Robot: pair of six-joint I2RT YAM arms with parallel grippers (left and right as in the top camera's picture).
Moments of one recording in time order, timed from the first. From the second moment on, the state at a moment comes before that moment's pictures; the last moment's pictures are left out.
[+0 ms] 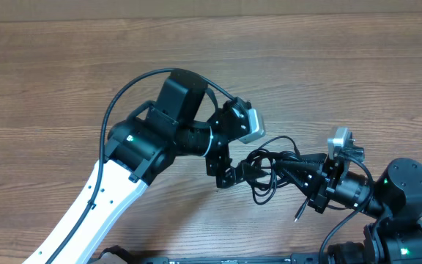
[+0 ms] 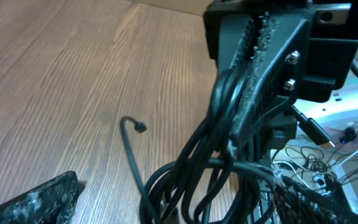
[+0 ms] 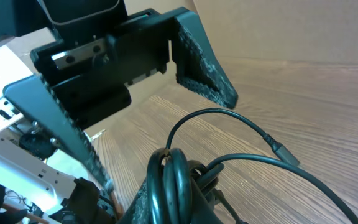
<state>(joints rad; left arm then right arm) -0.60 1.34 1.39 -0.81 0.82 0.42 0.08 0.57 0.69 -0.36 -1.00 0.23</state>
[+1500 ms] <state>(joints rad) -0.71 1.38 1.39 -0.81 0.83 0.53 0.07 0.57 0.69 -0.30 -1.06 0.26</state>
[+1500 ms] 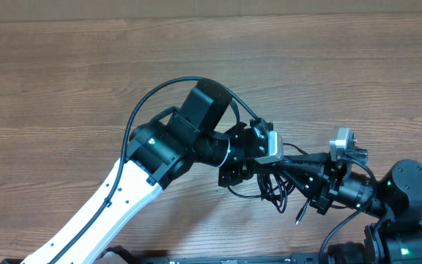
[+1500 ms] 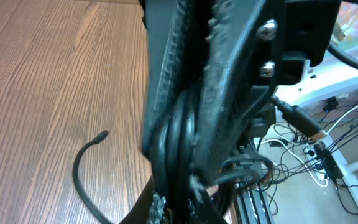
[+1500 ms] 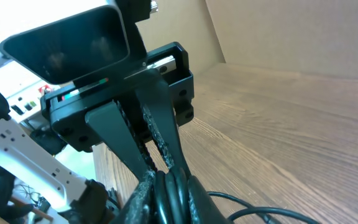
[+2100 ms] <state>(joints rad) -0.70 1.38 1.39 -0.79 0.48 0.26 0.07 0.56 0.69 -0.39 -0.78 0.44</state>
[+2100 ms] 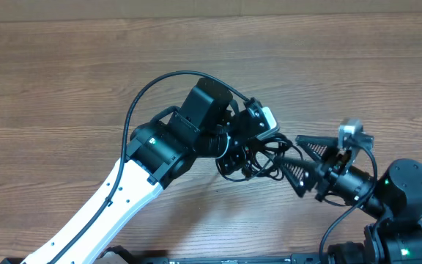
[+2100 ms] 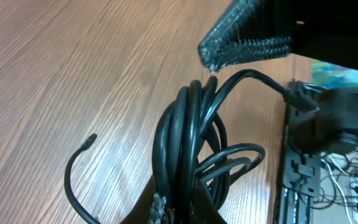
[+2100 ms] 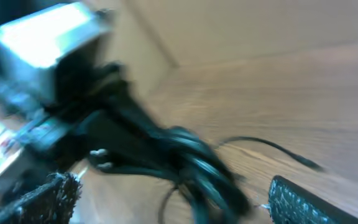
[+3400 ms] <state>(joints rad) -0.57 1.39 1.39 -0.53 0.78 0.07 0.07 0.56 0.69 -0.51 -0.58 0.30</state>
